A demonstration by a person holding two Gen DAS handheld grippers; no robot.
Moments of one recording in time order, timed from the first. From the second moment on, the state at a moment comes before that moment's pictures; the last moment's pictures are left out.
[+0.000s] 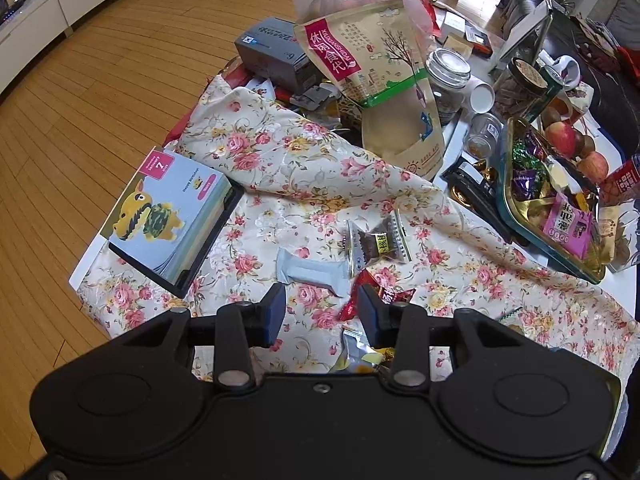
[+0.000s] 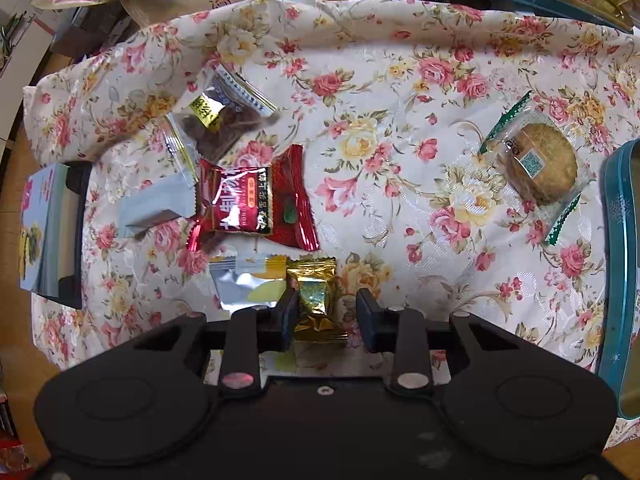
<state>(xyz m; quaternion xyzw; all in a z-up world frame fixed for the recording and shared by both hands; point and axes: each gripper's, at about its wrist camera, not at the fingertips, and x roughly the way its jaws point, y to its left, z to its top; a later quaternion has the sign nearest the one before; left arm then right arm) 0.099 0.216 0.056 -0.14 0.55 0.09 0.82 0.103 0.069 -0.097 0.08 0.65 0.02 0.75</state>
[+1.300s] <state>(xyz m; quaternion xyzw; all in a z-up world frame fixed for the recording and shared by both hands) 0.135 0.170 0.019 -0.07 0.53 0.04 0.84 0.067 0.022 -0.045 0.09 0.61 0.10 0.78</state>
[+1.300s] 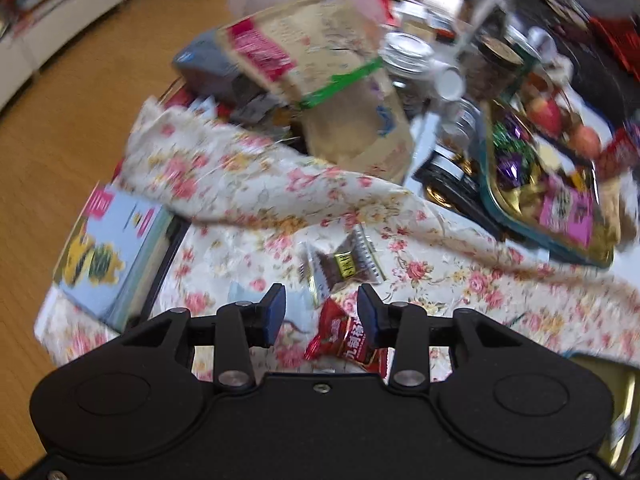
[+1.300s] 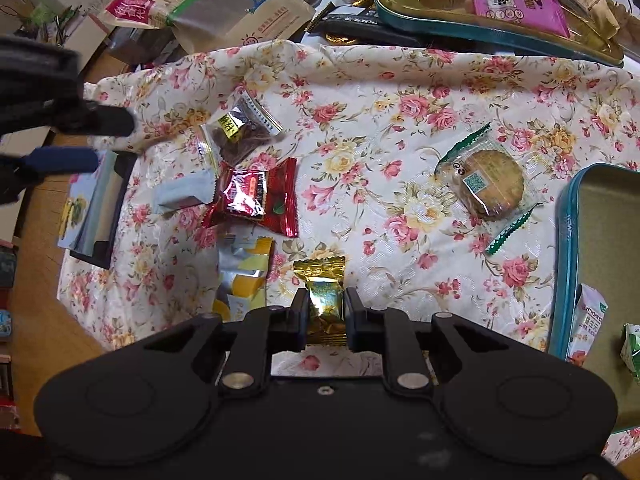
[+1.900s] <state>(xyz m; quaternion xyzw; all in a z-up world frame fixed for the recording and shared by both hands) 0.179 0.135 -0.045 0.13 0.54 -0.09 0.83 0.060 -0.021 -0.025 0.13 0.61 0.10 0.78</state>
